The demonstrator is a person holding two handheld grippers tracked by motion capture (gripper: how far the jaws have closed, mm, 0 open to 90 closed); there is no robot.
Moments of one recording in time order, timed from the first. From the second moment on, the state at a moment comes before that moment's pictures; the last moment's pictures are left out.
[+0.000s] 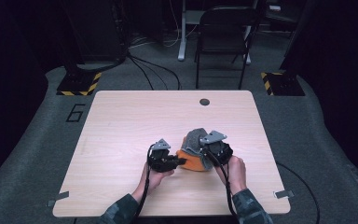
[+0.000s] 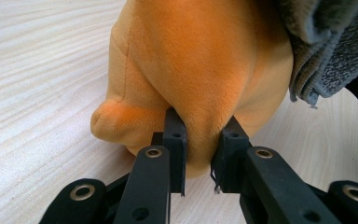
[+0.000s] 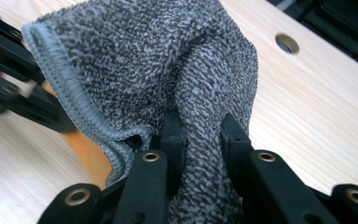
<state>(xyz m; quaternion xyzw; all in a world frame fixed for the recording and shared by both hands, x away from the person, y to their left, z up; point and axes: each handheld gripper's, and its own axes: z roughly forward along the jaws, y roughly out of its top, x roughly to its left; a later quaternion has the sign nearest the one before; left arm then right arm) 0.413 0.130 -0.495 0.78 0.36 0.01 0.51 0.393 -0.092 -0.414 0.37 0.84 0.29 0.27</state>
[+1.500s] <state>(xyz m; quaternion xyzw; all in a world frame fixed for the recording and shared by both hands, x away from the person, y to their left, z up) 0.415 0.130 -0.497 0.78 0.36 0.01 0.51 0.417 -0.141 -0.451 0.45 0.82 0.26 0.23</state>
